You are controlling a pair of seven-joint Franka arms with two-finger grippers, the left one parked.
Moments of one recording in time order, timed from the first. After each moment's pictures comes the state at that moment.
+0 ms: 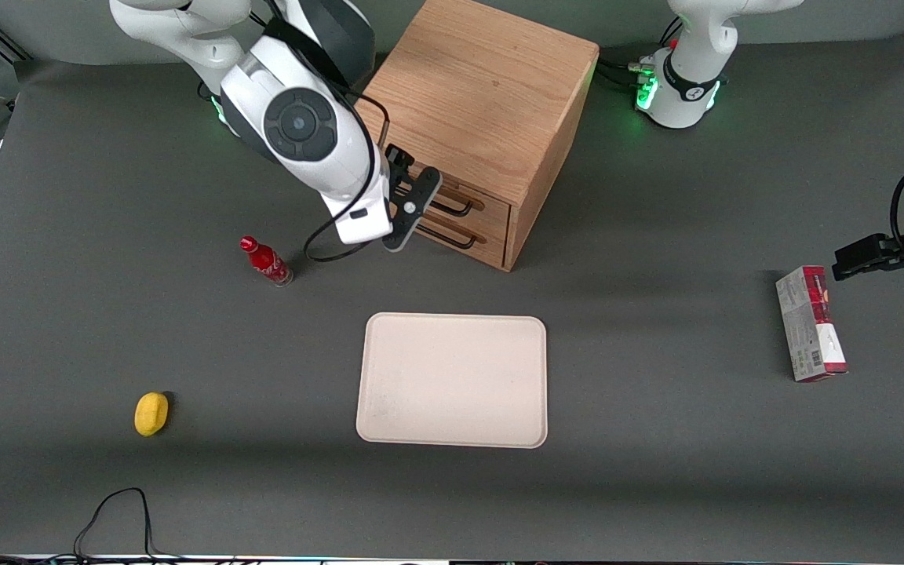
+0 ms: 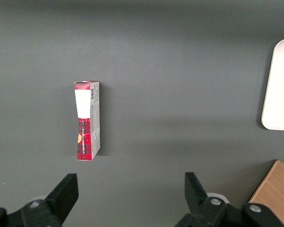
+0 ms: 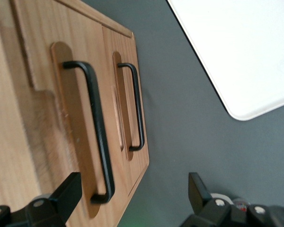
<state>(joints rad) 0.18 0.40 0.57 -1.49 0.04 1.66 -0.26</state>
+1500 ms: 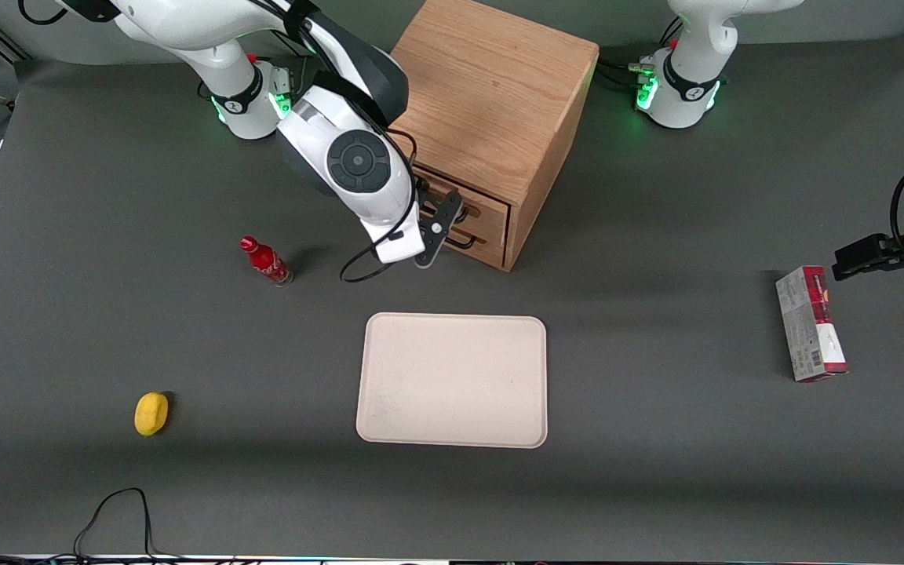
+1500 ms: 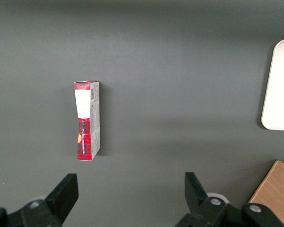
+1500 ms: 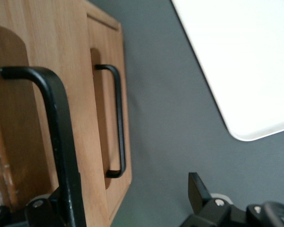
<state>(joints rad) 0.21 0.48 0.58 -1.57 -0.09 1.81 -0.26</state>
